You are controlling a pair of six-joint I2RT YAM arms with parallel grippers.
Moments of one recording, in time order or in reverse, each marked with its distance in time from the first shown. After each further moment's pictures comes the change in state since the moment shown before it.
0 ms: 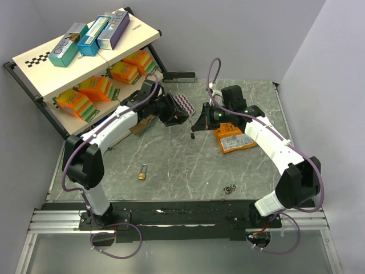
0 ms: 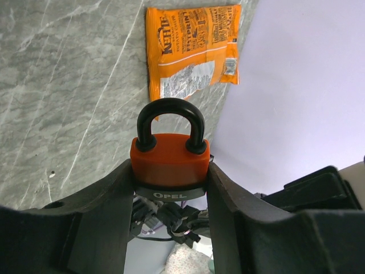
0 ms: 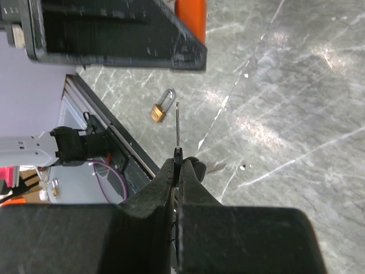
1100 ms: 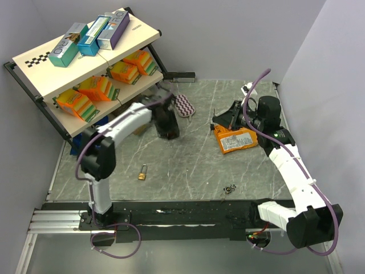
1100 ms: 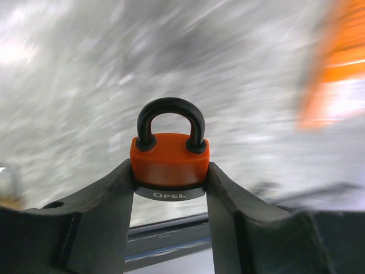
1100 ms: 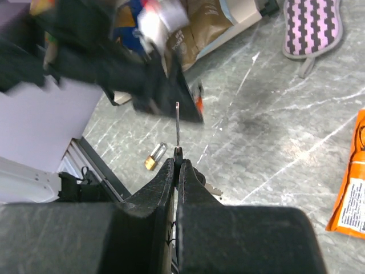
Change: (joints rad) left arm -0.100 0.182 0.135 -0.462 -0.333 0.289; right arm -0.216 -0.380 -0.275 0.289 -0.029 0.058
